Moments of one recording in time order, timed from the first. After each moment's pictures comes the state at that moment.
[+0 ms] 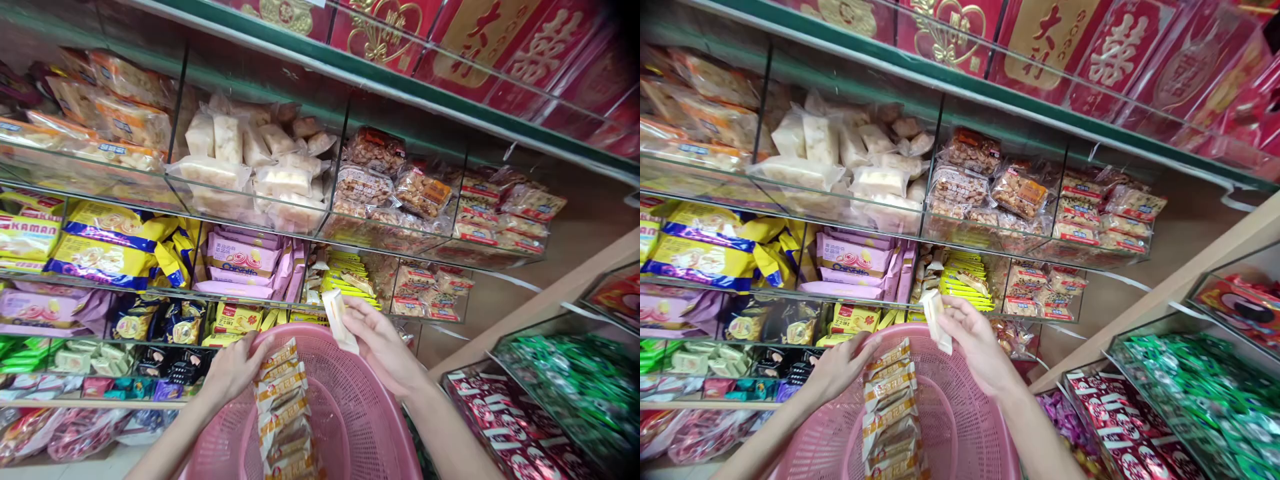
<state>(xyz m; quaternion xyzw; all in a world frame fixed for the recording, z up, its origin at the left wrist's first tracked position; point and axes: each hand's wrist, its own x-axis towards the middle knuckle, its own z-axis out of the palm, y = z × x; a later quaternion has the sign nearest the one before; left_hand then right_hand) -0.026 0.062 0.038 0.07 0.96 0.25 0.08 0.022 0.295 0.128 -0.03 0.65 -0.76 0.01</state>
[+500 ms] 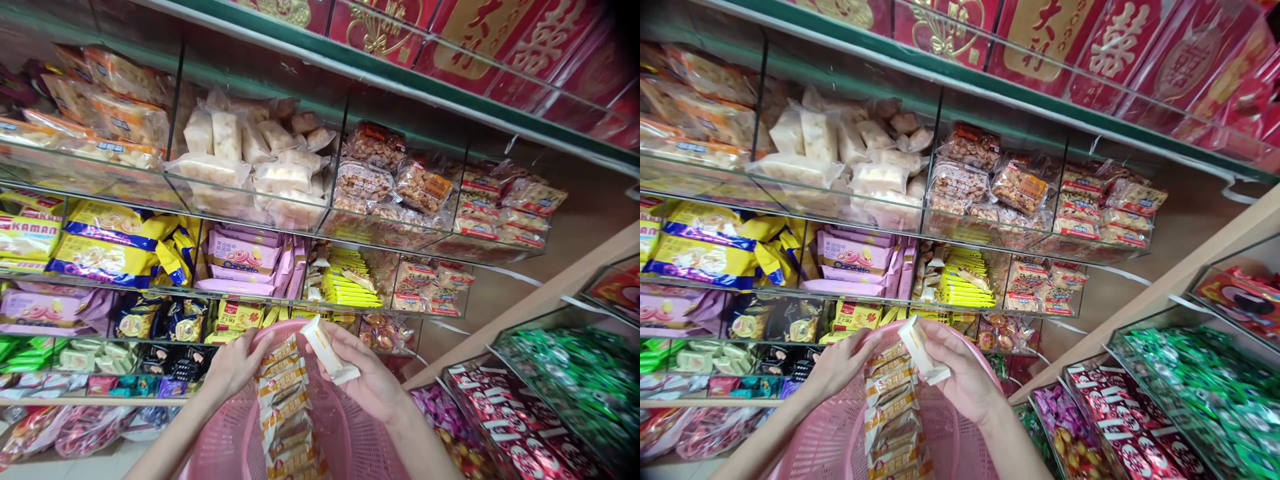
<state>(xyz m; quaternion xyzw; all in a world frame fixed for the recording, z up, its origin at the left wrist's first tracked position) -0.025 0.060 0.042 0.07 0.96 0.24 0.08 0.040 0.277 0.092 -0.05 0.45 -0.87 0.18</state>
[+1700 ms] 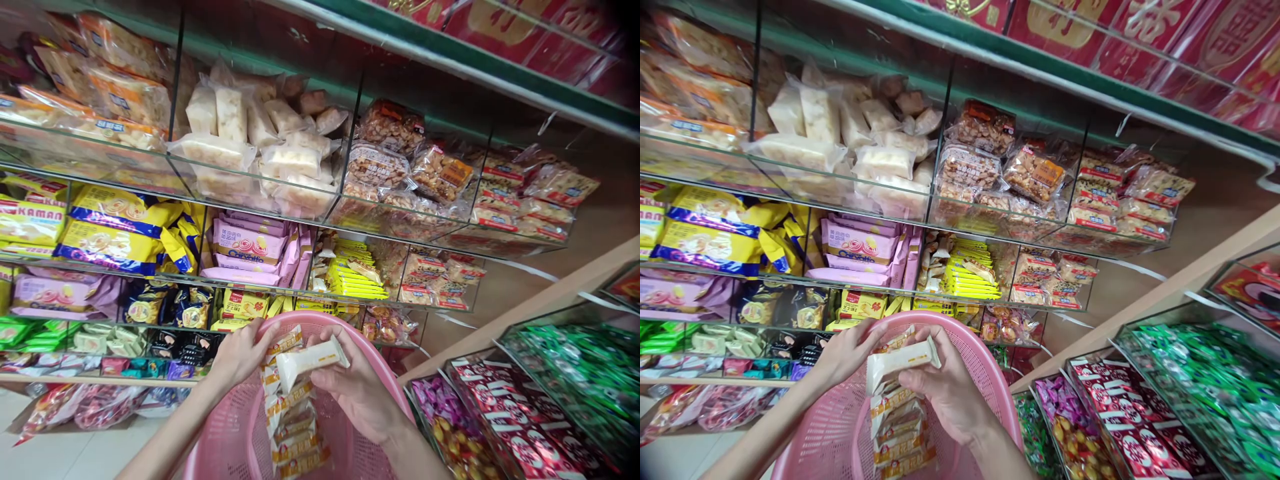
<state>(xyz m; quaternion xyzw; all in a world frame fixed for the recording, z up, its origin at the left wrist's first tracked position) -0.020 0.062 0.043 0.09 0.97 0.23 0.07 0.066 0.247 0.092 -0.01 0.47 -0.87 0.13</state>
